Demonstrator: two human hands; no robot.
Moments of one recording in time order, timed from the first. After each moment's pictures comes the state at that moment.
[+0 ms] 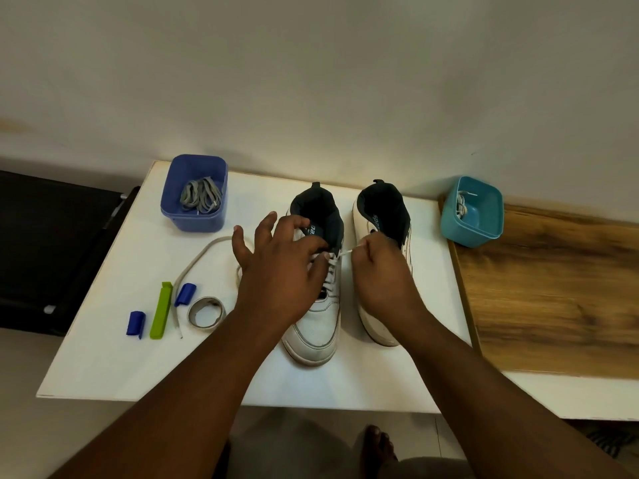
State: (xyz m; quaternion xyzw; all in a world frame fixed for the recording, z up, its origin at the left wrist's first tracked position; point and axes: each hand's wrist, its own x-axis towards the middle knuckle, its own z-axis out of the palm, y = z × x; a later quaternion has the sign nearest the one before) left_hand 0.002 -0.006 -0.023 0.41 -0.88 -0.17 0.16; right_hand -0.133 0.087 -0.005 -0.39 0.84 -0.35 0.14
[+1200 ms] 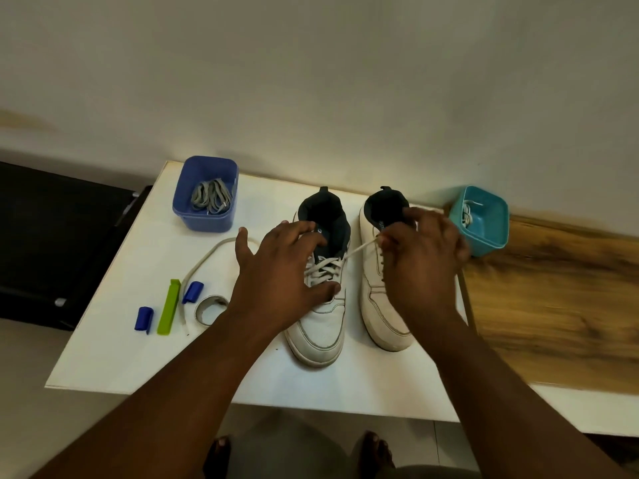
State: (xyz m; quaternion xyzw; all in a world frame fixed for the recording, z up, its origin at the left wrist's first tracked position) left_hand 0.018 -0.012 -0.018 0.37 -0.90 -0.17 0.12; right_hand -0.162 0.099 0.010 -0.43 0.88 -0.16 -0.09
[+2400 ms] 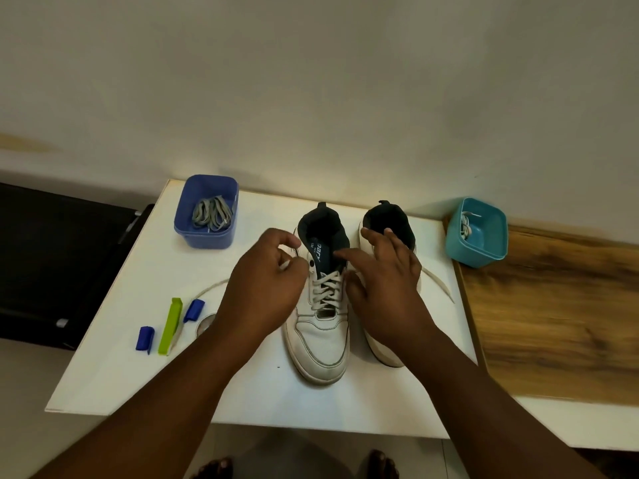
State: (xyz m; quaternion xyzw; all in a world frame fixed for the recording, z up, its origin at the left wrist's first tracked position) left_hand 0.026 -0.011 0.028 0.47 -0.72 -0.47 0.21; right_hand -0.140 0.090 -0.007 -0.53 0.82 -0.21 0.05
